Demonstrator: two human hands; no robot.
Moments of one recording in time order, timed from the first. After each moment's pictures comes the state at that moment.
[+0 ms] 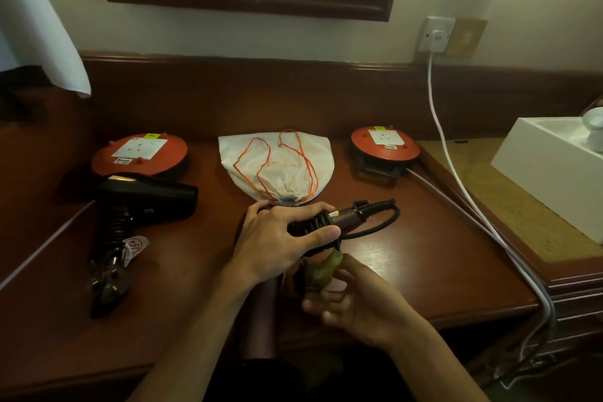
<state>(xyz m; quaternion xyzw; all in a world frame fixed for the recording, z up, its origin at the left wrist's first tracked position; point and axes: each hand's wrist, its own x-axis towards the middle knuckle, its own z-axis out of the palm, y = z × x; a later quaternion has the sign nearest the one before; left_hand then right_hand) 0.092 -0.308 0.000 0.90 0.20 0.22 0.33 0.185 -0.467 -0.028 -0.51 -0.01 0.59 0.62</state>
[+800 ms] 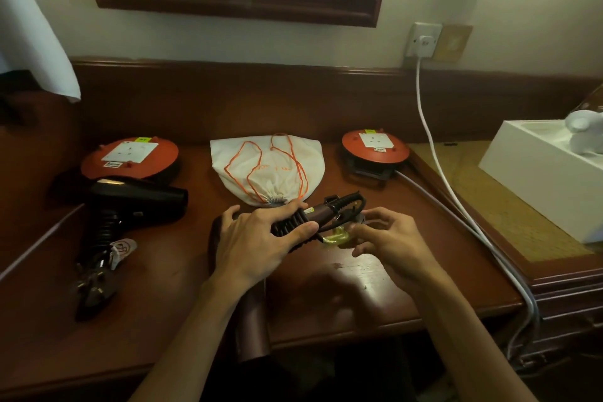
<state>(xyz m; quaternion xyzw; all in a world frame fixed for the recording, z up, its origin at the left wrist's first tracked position) 0.093 -0.314 -0.003 0.90 0.30 0.22 0.24 0.248 -0.477 0.009 -0.67 -0.23 0.27 0.65</state>
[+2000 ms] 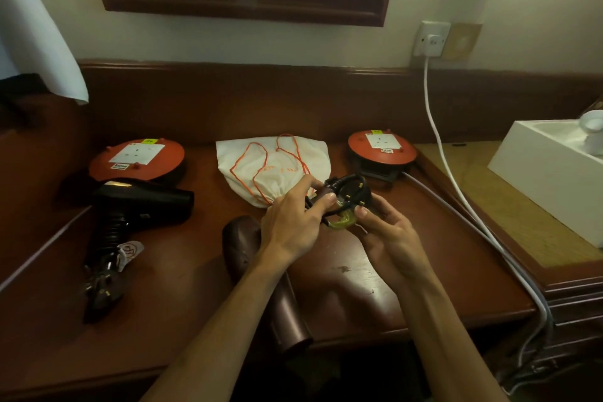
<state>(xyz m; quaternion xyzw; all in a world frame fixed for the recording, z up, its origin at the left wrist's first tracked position) 0.150 -0.319 0.002 0.84 0.27 0.30 0.36 0.258 -0.453 -0.015 -0.40 -0.24 0.36 0.81</state>
